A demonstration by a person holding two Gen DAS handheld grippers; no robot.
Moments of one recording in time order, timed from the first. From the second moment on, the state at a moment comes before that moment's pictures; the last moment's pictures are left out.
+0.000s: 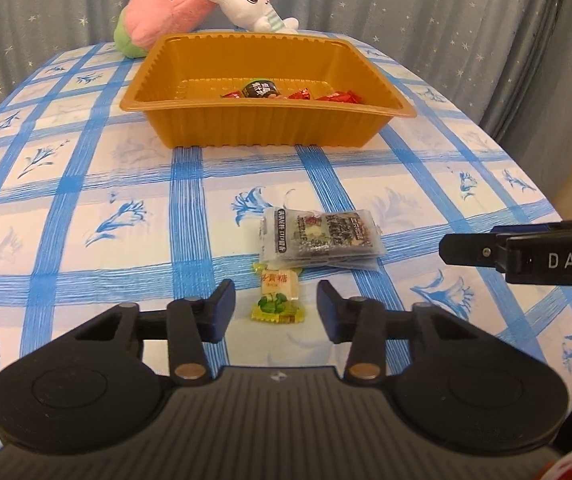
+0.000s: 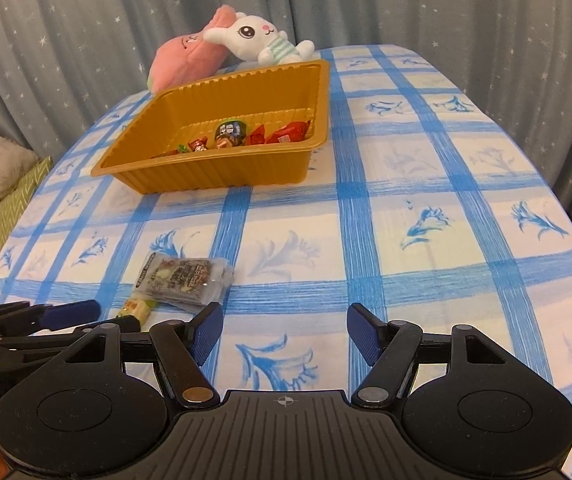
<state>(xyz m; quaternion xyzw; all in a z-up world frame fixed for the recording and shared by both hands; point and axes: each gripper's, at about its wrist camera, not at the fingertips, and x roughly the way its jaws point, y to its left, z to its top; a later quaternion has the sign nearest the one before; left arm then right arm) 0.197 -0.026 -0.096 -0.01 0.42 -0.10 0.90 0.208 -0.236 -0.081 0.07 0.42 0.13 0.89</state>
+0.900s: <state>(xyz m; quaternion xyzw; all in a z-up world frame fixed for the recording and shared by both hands) 0.203 0.017 -0.095 -0.02 0.42 -0.06 0.91 0.231 -0.153 -0.100 -0.19 0.36 0.33 0.85</state>
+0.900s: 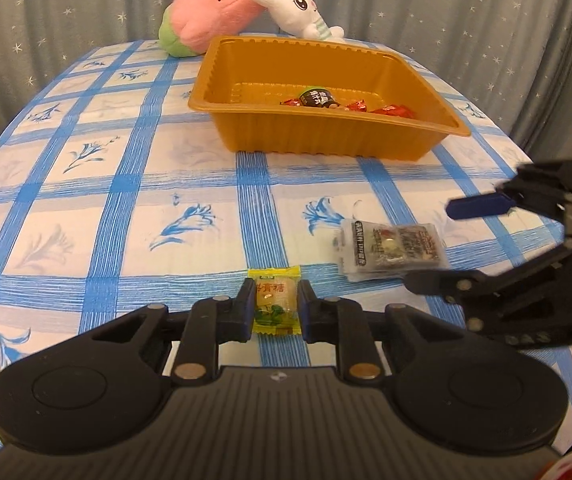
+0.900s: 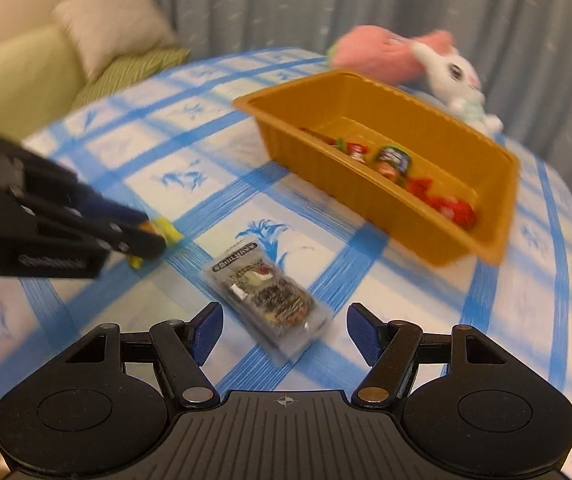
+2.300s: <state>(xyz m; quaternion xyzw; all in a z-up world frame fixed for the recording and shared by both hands) 0.195 0.005 -0.100 0.00 0.41 -0.06 0.91 0.216 -0.147 -0.113 -0.10 0.38 0.27 0.88</state>
